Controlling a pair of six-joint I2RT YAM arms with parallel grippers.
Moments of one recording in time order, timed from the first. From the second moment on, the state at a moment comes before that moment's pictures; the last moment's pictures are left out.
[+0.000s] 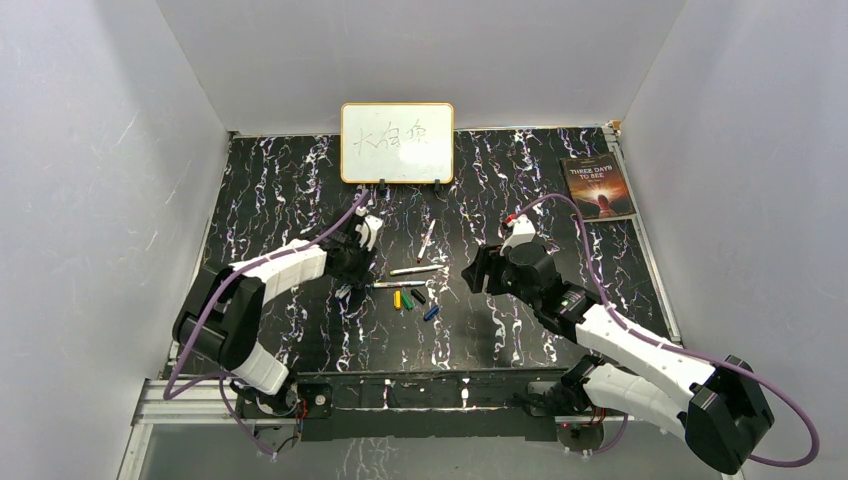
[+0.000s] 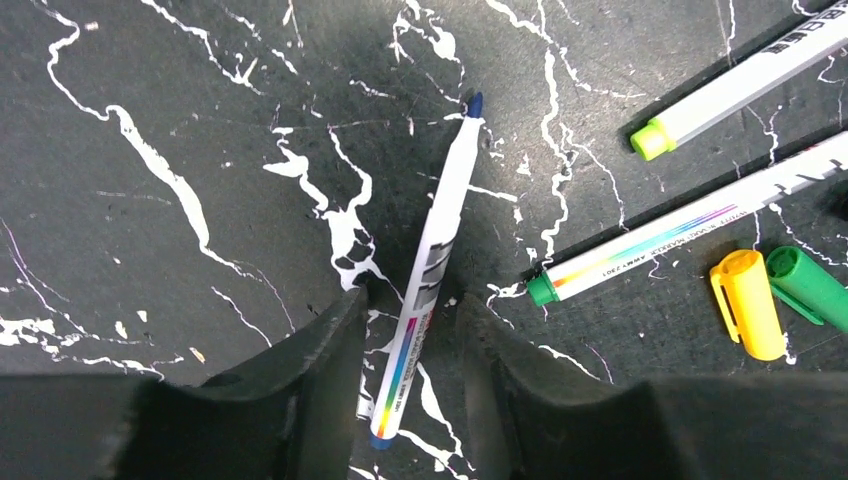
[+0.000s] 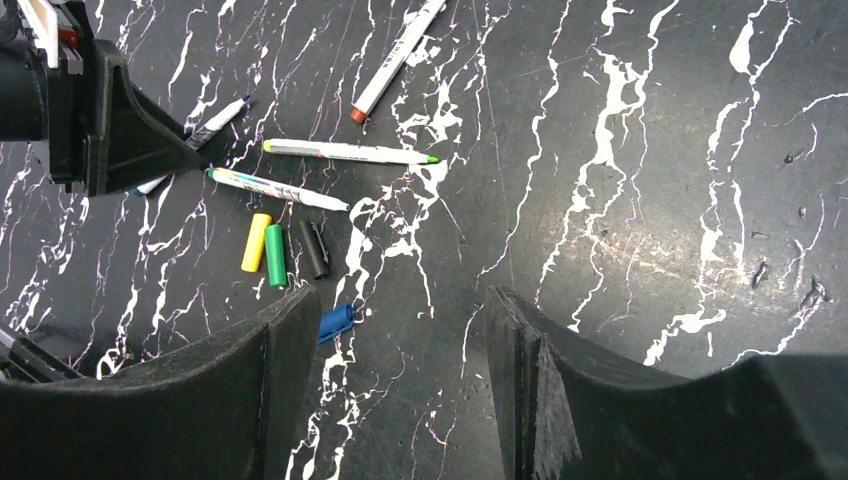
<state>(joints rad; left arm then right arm) -0.46 1.55 0.82 -0.40 -0.02 0.04 0.67 0.95 0.52 -0.06 0.10 0.50</state>
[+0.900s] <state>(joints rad) -0.50 1.54 0.86 -0.44 -0.01 0.02 0.67 0.94 0.51 -0.02 0.06 0.57</state>
